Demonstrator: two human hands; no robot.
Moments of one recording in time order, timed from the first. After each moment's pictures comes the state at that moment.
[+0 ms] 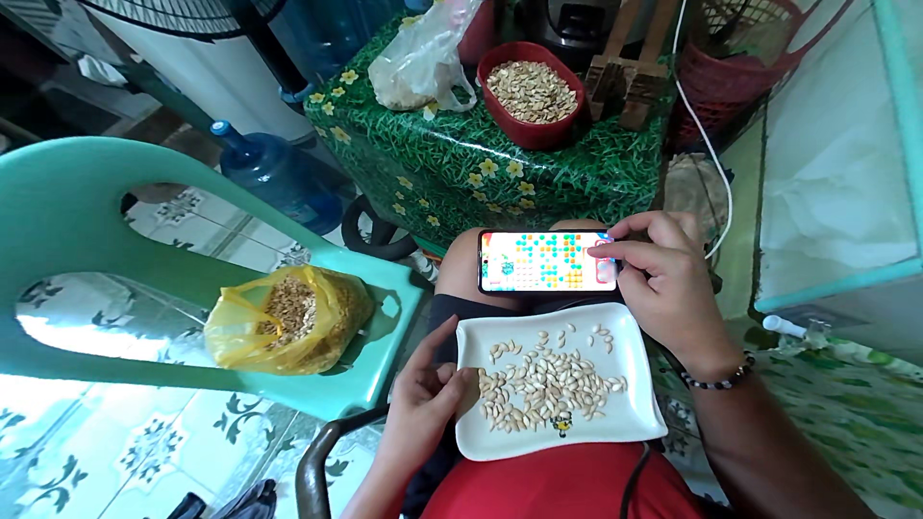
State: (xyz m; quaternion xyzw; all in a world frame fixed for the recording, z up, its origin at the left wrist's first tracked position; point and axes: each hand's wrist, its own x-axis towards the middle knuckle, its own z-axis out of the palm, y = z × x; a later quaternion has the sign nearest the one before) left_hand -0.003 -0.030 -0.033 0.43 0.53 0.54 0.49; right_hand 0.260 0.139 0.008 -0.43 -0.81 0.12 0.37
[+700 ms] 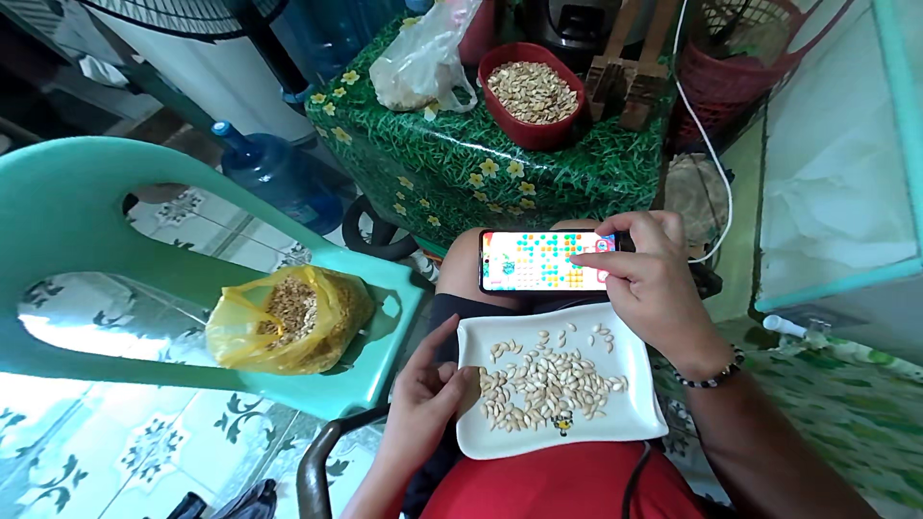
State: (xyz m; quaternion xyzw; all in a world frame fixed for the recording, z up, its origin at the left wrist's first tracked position) left_hand -0.004 -0.030 -0.032 0.43 0.53 0.54 0.49; right_hand 0.250 0.140 0.006 -0.41 -0.84 0.09 0.33
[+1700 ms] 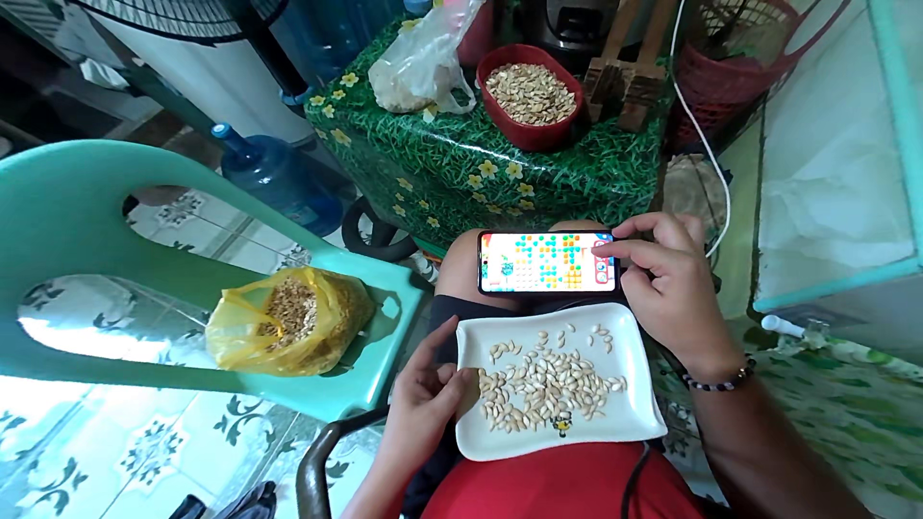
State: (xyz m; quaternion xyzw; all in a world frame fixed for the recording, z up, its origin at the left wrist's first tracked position) left_hand -0.003 -0.030 -0.030 0.43 0.53 0.54 0.50; right_hand 0.263 0.137 0.006 -0.44 -0.80 0.12 0.38
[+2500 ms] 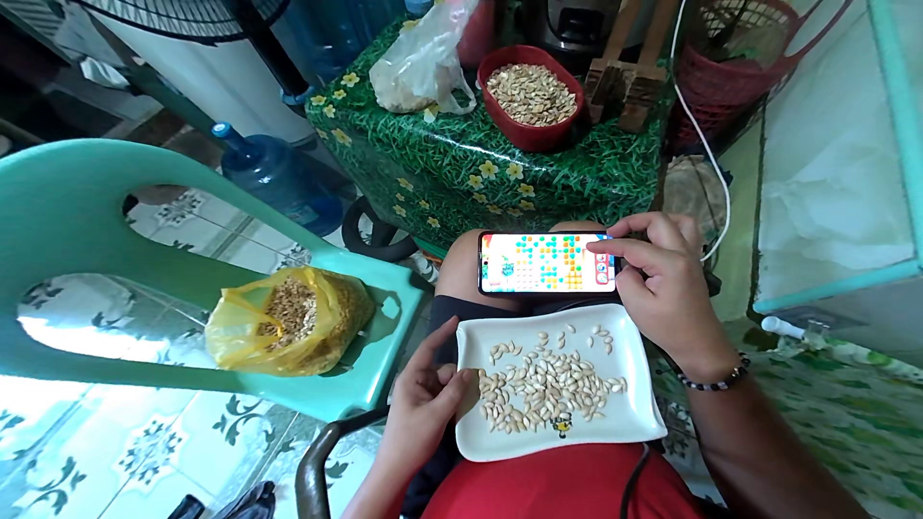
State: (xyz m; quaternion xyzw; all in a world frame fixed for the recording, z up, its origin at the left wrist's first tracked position) left_hand -0.003 -0.030 -0.033 0.43 0.52 0.55 0.50; right_hand 0.257 0.138 0.007 -0.44 -0.81 0.11 0.37
